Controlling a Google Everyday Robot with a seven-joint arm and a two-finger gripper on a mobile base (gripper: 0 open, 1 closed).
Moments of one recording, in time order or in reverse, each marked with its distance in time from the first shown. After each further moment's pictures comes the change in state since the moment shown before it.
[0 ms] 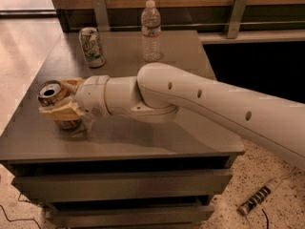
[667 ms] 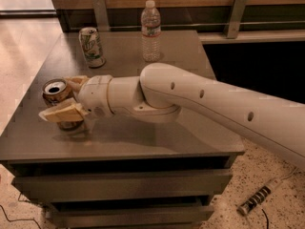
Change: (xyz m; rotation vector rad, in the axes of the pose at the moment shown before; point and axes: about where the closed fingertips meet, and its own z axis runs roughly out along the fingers) arm 0.003 -0.004 -0.003 0.008 0.001 0.005
